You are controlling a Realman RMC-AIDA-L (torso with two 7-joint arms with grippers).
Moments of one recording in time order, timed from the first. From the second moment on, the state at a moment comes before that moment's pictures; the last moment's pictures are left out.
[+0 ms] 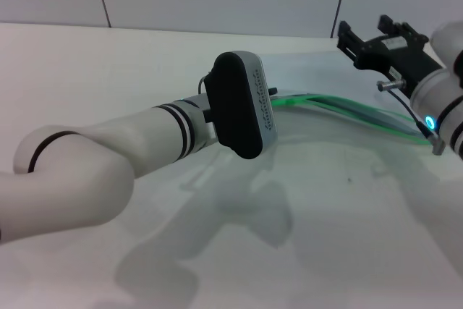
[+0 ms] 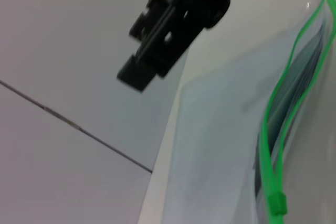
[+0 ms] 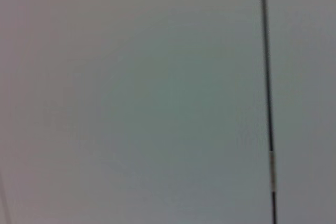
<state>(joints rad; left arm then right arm) -0.59 -2.03 2.16 0.92 2.35 0.03 -2.05 0.50 1.88 -2.35 -0.96 -1.79 0.45 2.70</state>
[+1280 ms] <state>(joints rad) -0.47 -2.03 2.11 1.11 2.36 0.06 -2.05 0.31 2.03 -1.62 -1.45 -1.84 -0.80 1.95</state>
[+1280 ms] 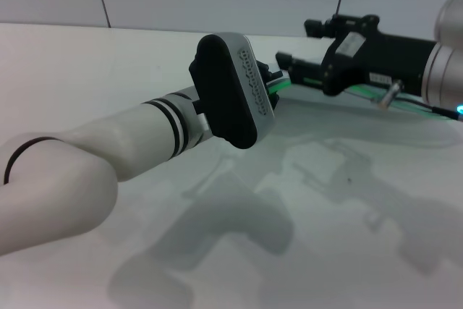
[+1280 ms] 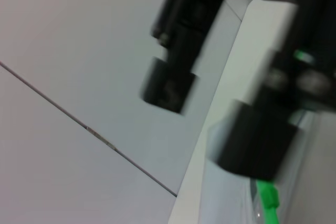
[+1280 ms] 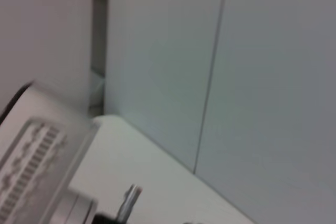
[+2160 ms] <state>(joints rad) -0.45 -2.02 2.10 1.17 2.36 0.08 -2.05 0.29 2.03 -1.79 -1.38 -1.98 -0.56 1.48</state>
